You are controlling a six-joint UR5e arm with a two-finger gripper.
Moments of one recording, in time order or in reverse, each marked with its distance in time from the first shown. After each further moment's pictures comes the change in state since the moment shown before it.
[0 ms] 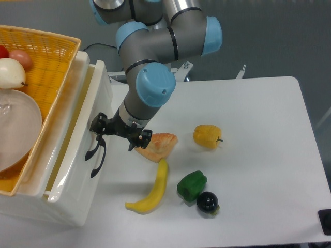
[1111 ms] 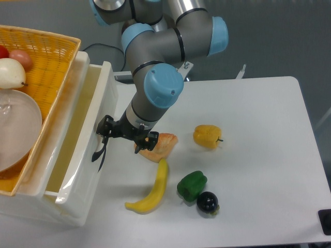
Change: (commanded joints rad) arm 0.021 -0.008 0.015 0.002 0.002 0.008
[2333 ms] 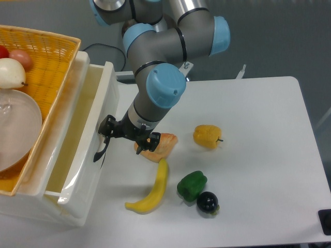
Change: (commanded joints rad) arm 0.002 -0.002 0.000 -0.002 0.002 0.031
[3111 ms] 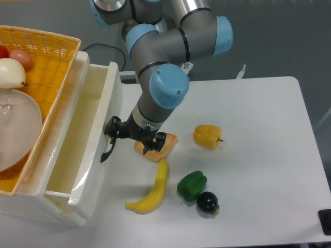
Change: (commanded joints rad) arm 0.021 -0.014 0.017 -0.003 0.040 0.008
